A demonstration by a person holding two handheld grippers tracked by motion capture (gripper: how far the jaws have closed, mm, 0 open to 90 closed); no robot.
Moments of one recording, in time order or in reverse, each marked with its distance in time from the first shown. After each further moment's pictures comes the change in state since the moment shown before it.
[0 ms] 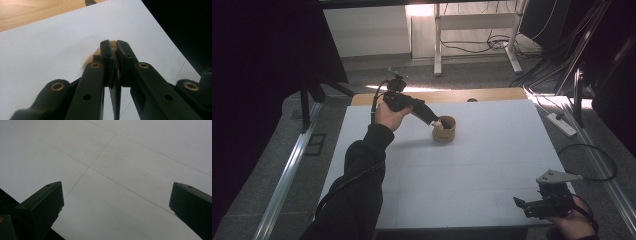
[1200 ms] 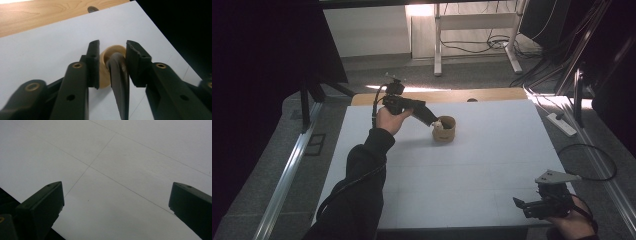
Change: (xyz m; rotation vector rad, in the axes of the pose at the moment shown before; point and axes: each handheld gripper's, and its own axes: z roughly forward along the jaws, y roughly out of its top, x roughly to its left) left arm 0.007 -0.012 0.004 -0.084 0.010 0.007; right arm 0.001 0.000 0.001 0.007 -0.004 -0.015
